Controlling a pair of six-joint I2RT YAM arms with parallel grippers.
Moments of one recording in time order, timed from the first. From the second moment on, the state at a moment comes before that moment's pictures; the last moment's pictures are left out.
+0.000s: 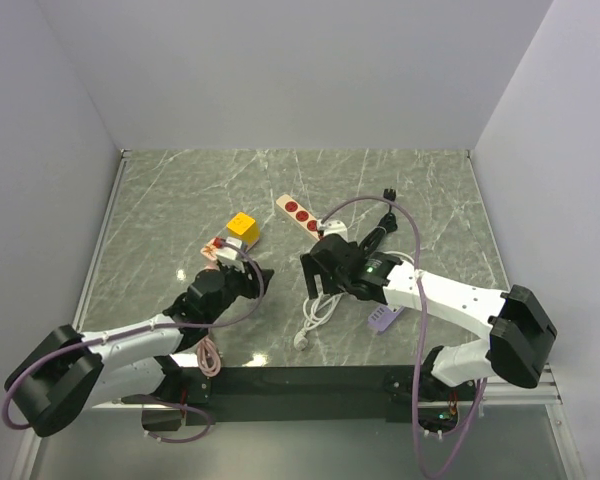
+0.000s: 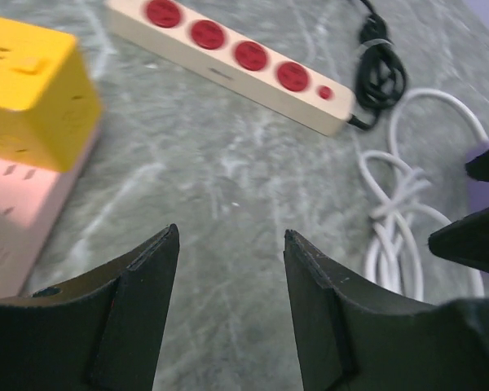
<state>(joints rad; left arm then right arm) -0.73 1.06 0.23 0.63 -0.19 -0.35 0.92 1.36 0.93 -0.51 0.32 0.52</state>
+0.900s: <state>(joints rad) -0.81 1.28 0.23 0.80 0.18 -0.26 0.90 1.54 0.83 -0.42 0.00 0.72</state>
